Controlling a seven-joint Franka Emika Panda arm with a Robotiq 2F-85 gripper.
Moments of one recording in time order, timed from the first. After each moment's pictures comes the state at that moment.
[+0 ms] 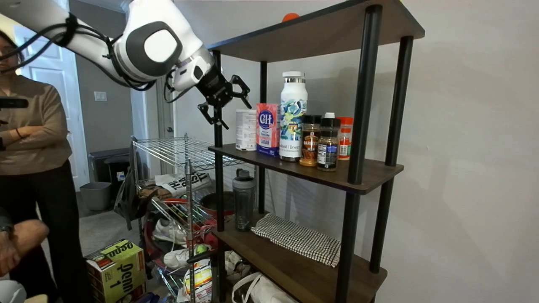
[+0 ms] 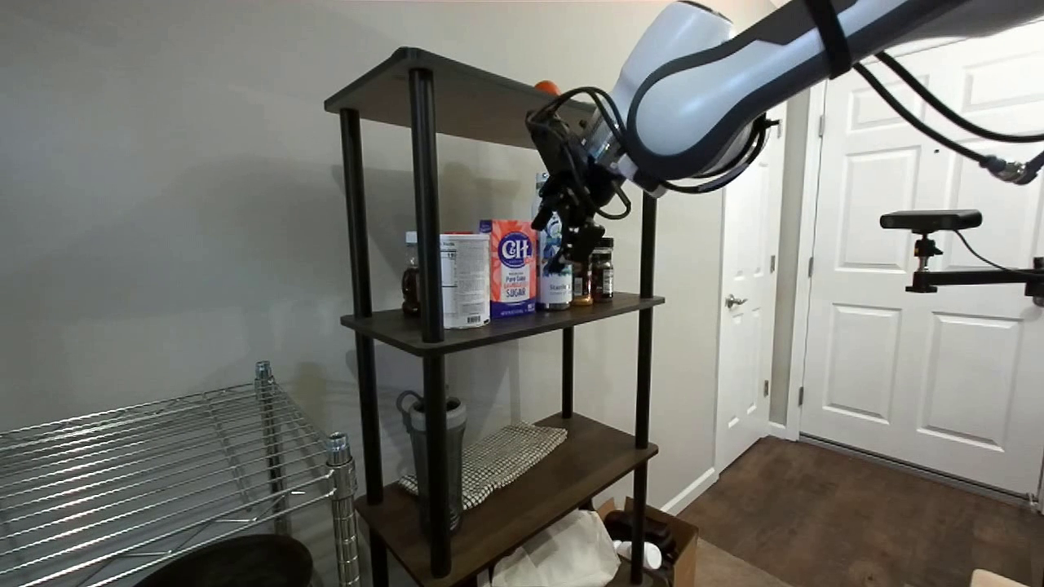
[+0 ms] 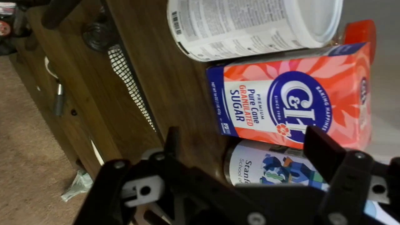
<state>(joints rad) -0.16 -0.36 0.33 -2.30 0.00 2.75 2.05</state>
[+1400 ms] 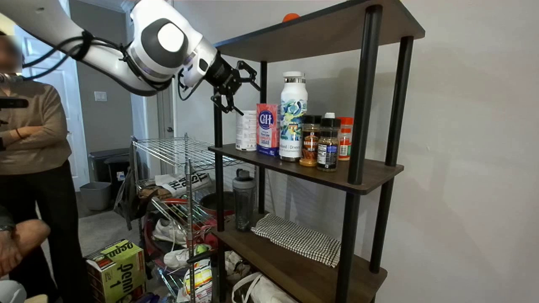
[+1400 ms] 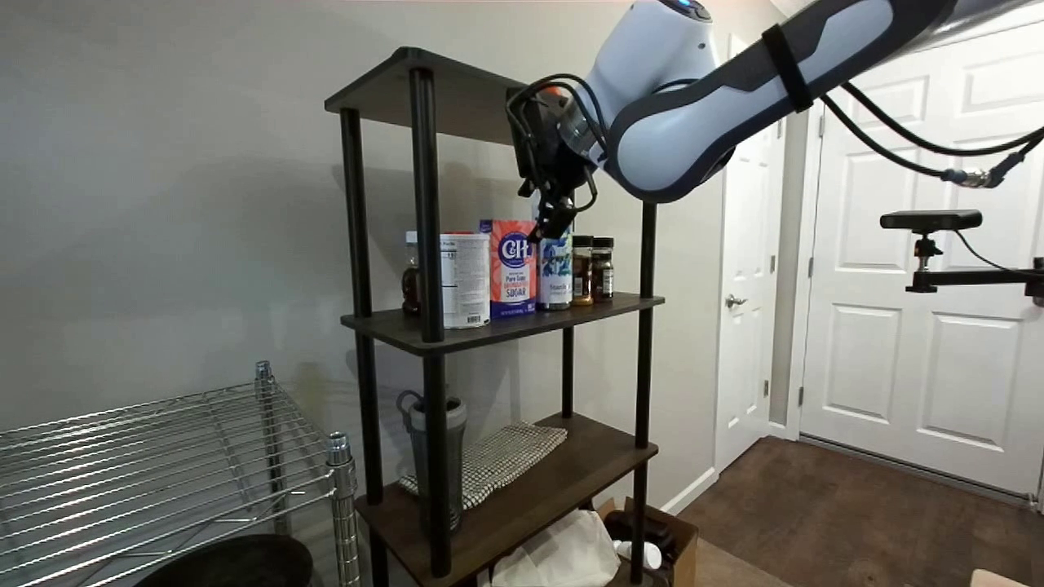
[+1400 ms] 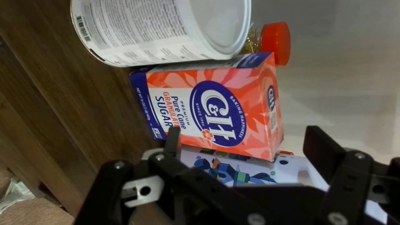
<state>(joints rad) -0.52 -0.34 0.64 -2.20 -0.24 2.88 2.31</state>
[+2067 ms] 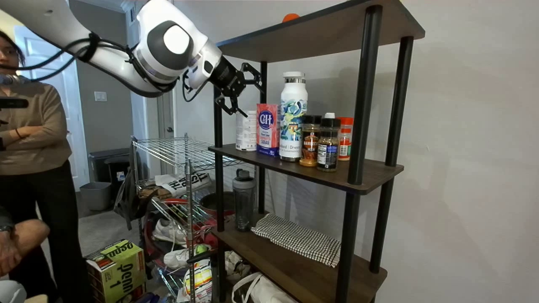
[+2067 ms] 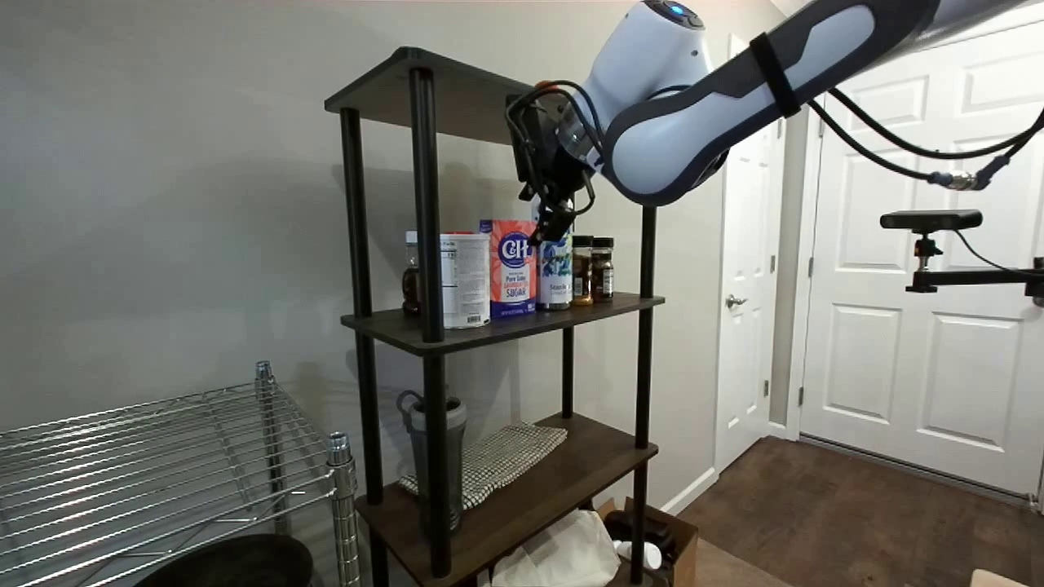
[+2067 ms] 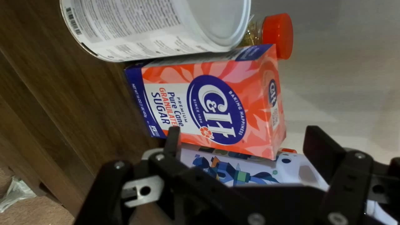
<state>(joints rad) -0.57 -0.31 0.67 -2.18 -0.24 2.87 2.31</state>
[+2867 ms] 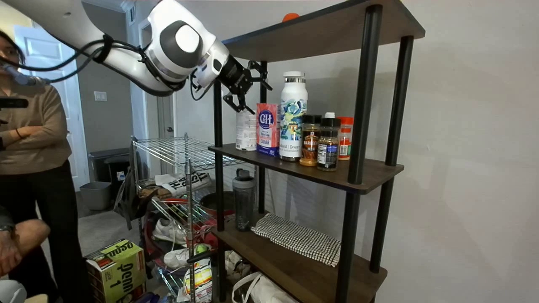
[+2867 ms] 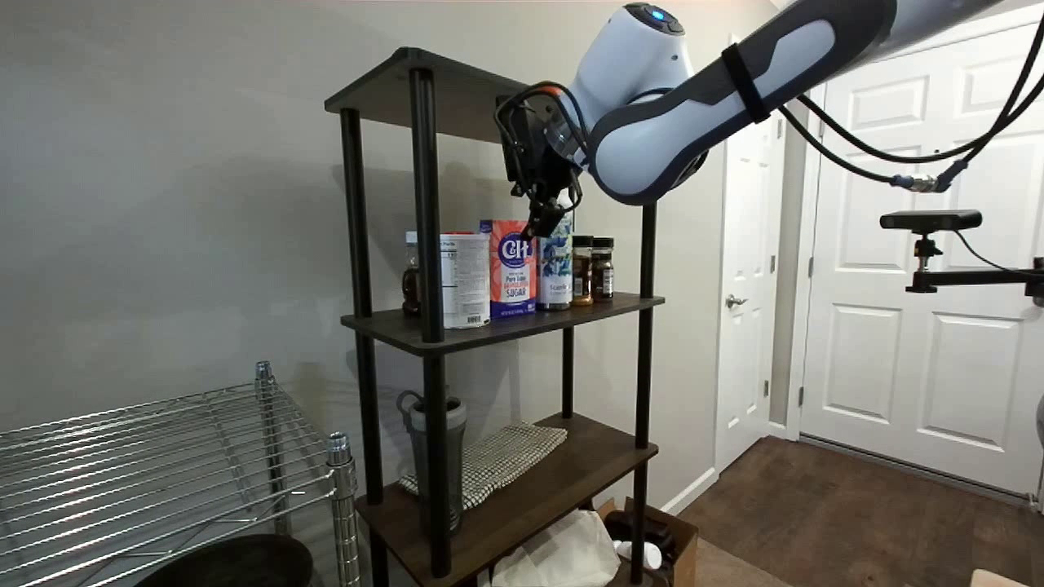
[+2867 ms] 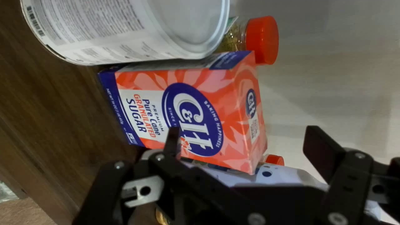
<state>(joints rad) -0.73 -0.26 0.82 -2.10 -0.27 2.88 2.31</state>
